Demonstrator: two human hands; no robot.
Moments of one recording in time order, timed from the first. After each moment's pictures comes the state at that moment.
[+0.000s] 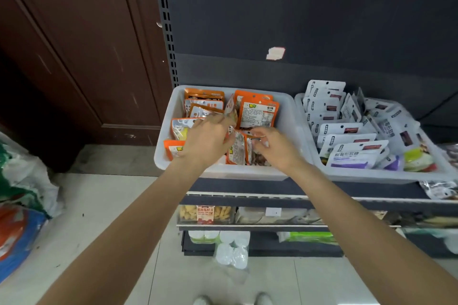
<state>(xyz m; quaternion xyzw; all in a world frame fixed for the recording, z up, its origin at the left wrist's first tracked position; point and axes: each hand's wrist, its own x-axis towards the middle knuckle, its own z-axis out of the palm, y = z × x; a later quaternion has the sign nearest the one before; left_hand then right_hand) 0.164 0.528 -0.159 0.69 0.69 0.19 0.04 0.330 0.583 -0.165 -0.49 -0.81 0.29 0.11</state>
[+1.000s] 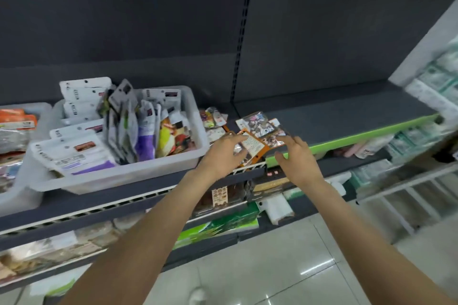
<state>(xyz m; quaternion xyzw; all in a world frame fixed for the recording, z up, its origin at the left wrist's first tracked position) 0.750 0.666 -0.180 0.76 0.55 0.20 0.27 0.935 0.645 -0.166 -0.70 -0.68 0.14 0.15</state>
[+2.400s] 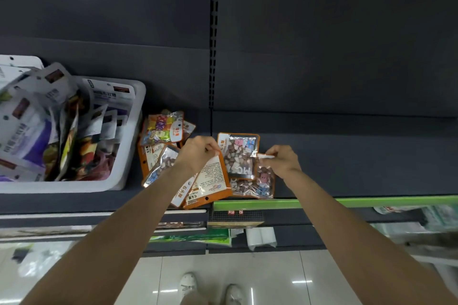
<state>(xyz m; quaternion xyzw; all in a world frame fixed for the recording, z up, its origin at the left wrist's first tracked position) 0.849 0.830 -0.256 0.57 0.72 0.24 0.32 1.061 0.880 -0.244 -0.68 -0.58 0.42 0.13</state>
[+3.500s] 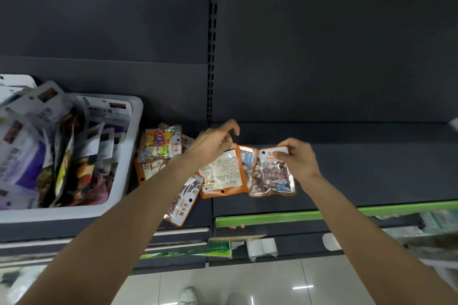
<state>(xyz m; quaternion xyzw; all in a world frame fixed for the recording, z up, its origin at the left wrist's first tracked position) 0.849 0.879 -0.223 0.71 0.60 0.21 0.29 1.074 0.892 -0.212 -0.64 -0.62 0.37 0.25</state>
